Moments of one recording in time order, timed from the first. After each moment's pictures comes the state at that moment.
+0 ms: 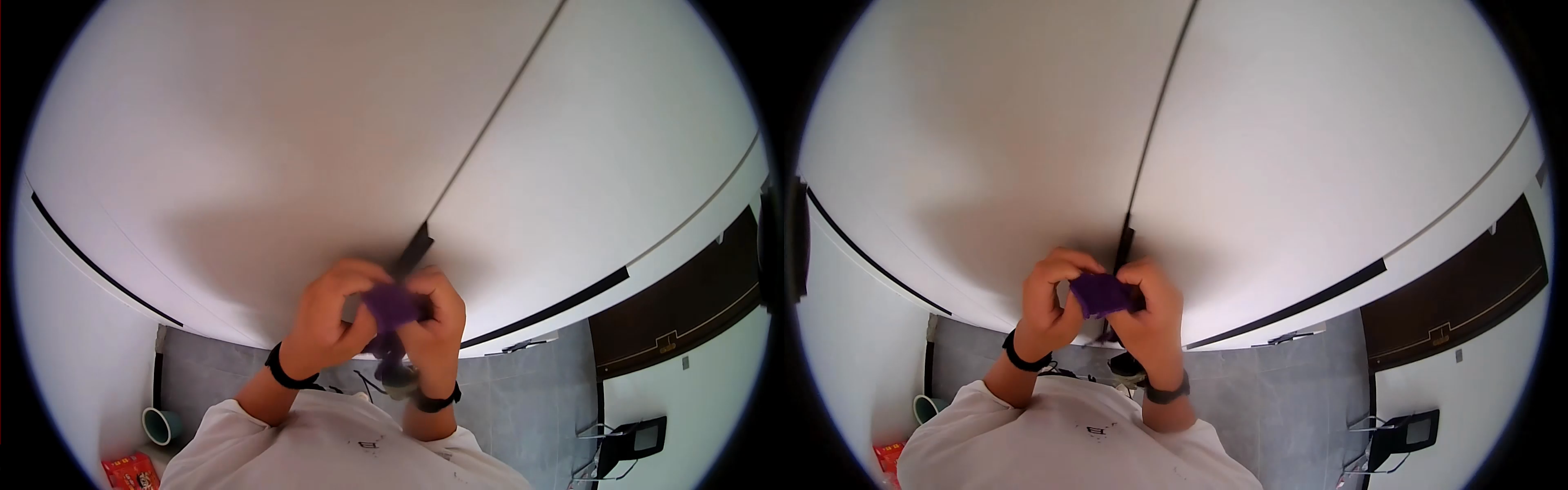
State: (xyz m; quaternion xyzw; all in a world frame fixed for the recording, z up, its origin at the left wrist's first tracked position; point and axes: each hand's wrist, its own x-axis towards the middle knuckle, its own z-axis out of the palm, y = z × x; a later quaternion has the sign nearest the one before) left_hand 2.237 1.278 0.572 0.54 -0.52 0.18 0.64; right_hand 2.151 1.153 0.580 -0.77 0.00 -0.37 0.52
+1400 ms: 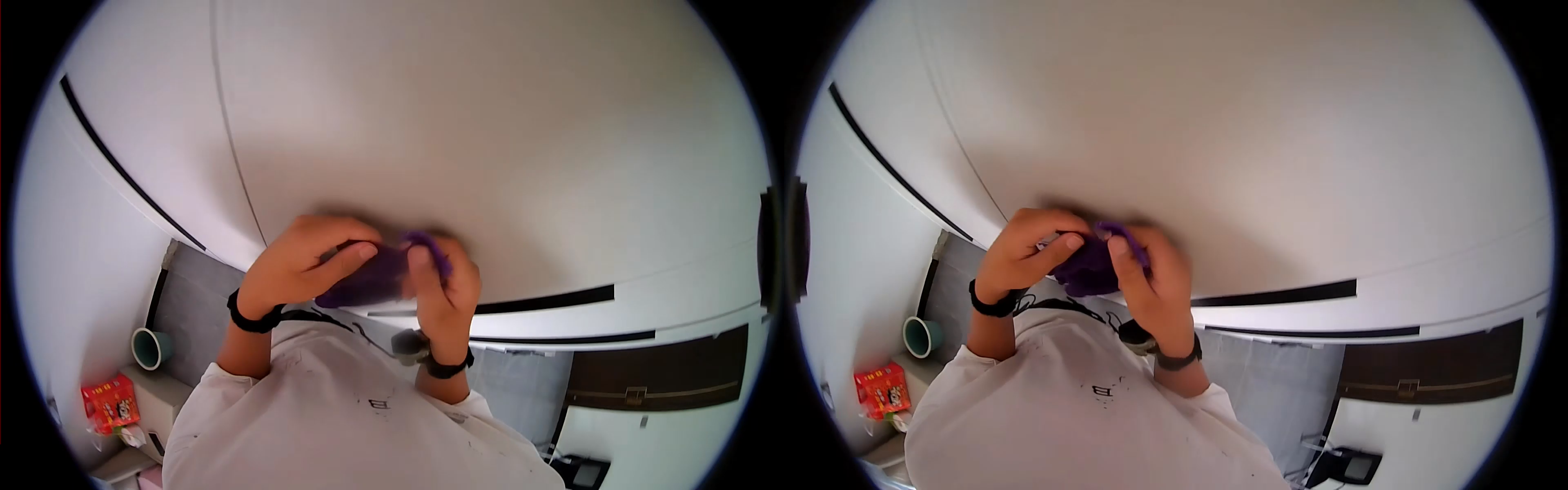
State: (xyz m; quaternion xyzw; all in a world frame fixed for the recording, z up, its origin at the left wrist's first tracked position) left_hand 2.341 1.479 0.544 0.64 -0.44 -0.01 0.63; right_hand 2.255 1.309 0.571 -0.80 -0.02 -0.22 0.56
